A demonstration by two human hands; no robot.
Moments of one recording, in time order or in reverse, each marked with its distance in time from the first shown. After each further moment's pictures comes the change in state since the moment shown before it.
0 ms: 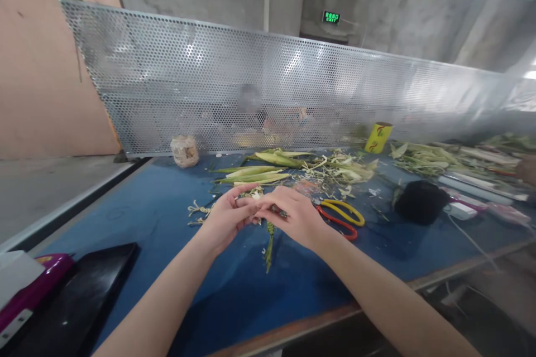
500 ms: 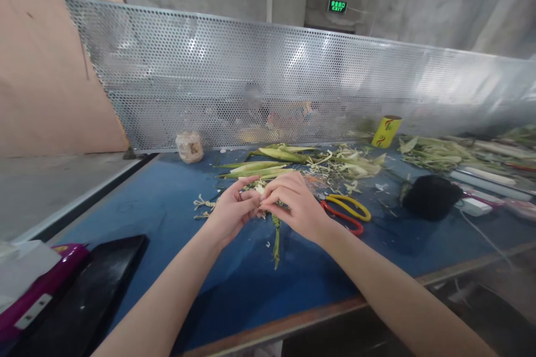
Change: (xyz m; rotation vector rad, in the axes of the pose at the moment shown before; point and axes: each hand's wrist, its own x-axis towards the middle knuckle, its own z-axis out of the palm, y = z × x) left_hand 0.001 -0.003 0.001 -0.008 -0.021 0.030; right_hand 0.001 0.004 0.002 -0.006 0.064 -0.076
